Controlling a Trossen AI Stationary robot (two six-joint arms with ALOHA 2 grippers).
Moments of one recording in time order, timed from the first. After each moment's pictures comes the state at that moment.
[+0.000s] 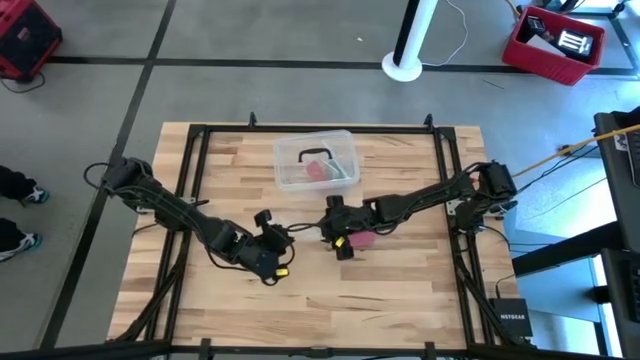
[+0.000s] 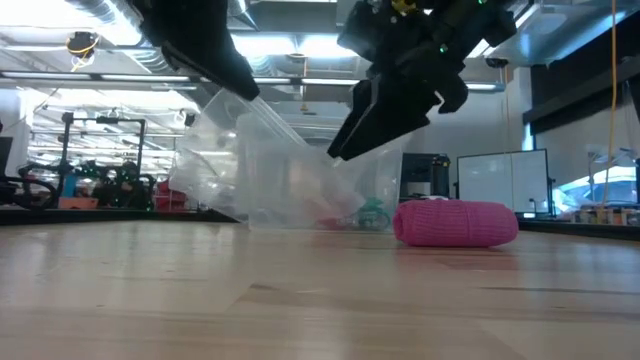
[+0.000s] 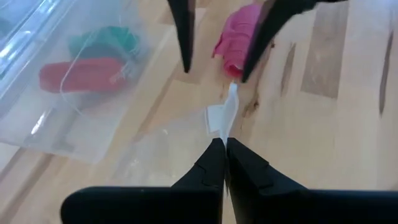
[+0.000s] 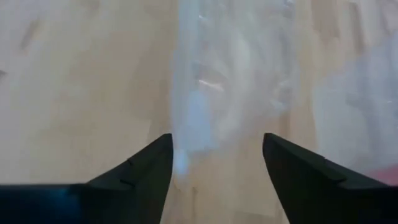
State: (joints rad) left arm -0.49 1.53 1.04 -0.45 -0.70 -0.58; right arm 0.15 1.74 1.08 -0.16 0.10 -0.16
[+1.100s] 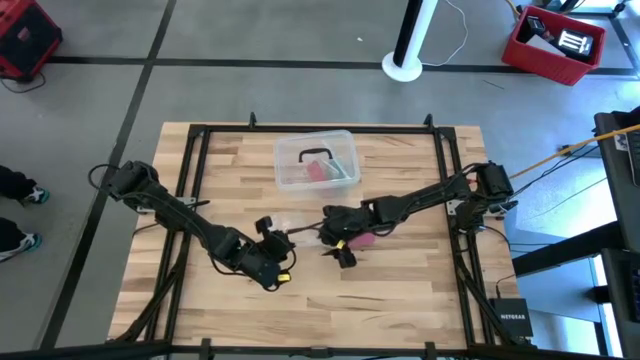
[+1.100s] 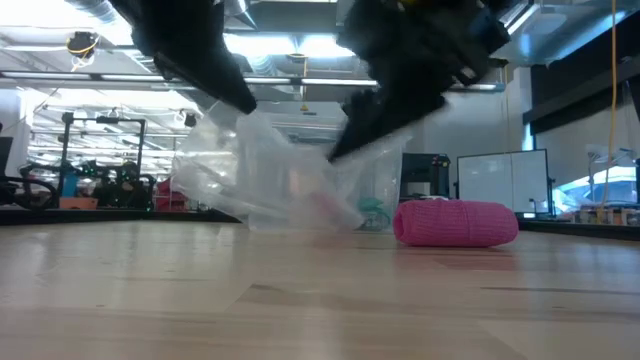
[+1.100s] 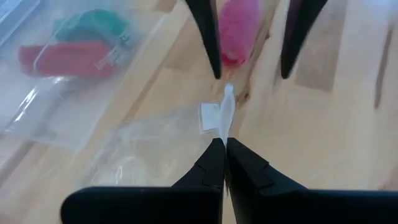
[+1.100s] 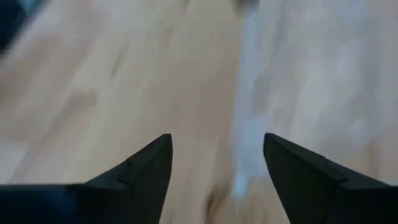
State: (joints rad) left arm -0.53 1.58 1.04 -0.43 -0.71 -0.66; right arm 0.15 1.77 1.08 -0.11 -0.14 -0.10
